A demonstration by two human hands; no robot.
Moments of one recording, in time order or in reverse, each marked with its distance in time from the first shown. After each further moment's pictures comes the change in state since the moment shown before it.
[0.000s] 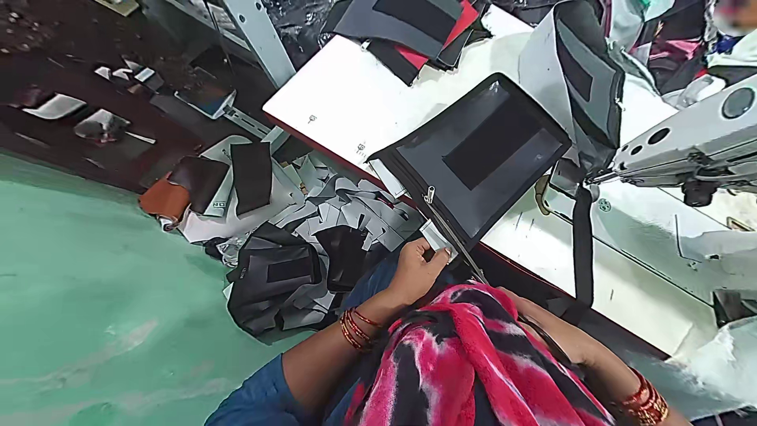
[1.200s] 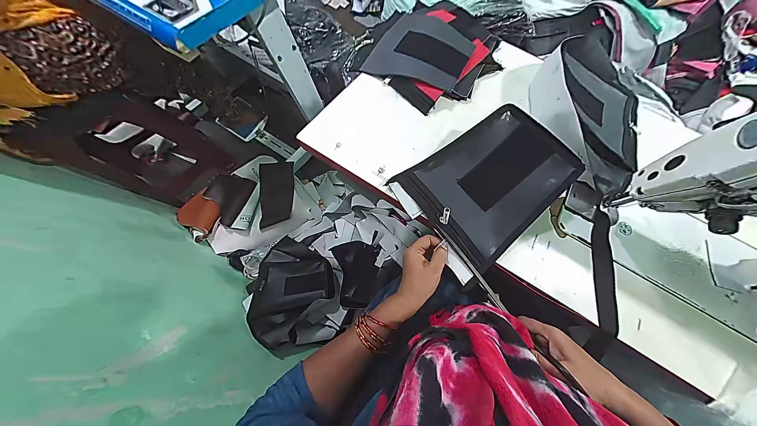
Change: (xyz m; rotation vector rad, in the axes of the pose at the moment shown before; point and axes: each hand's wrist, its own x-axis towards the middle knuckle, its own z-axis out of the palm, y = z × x) left_hand 0.021 0.005 -0.012 0.067 0.192 0.096; right_hand -0.003 -0.006 0.016 0.100 0.199 0.146
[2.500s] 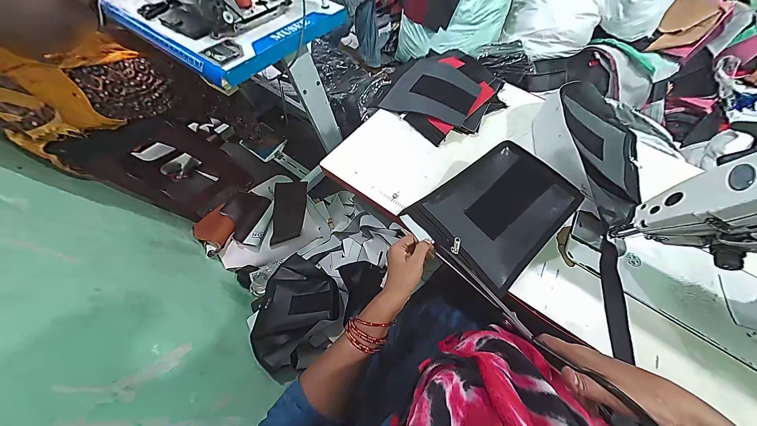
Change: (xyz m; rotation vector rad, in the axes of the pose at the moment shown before) left_hand 0.038 0.028 -0.038 -0.052 0.123 -0.092; right_hand 0.012 -0.047 -0.059 -0.163 -0.423 0.101
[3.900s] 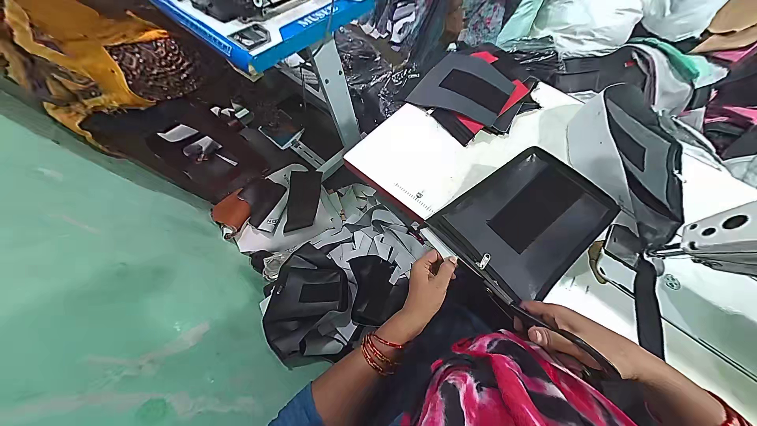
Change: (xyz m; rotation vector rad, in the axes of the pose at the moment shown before) left_hand -0.024 -0.011 -0.002 -0.106 -0.036 0.030; right_hand 0.069 -0.044 -0.019 0.202 0.036 0.038
